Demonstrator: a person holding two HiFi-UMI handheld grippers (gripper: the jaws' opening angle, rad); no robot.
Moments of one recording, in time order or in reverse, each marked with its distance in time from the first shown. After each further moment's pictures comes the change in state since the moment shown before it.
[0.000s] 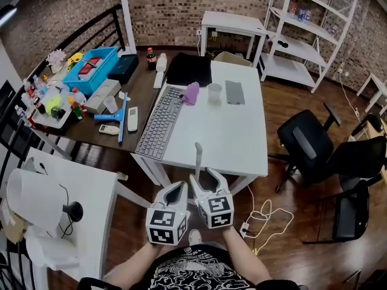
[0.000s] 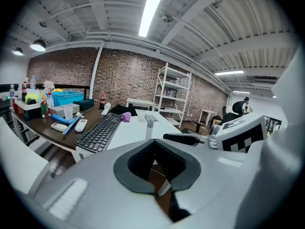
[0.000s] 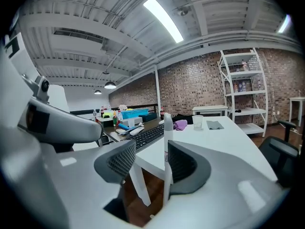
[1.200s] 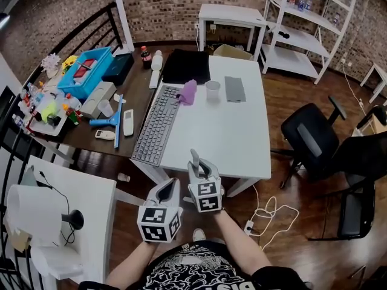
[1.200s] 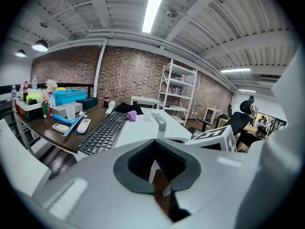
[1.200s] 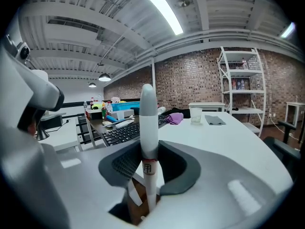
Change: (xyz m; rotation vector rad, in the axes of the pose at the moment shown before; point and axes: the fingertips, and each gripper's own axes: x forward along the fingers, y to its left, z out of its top) left arm 0.035 0.033 0.011 -0.015 0.033 0.051; right arm 0.086 -0.043 -0.026 -0.020 0.064 -0.059
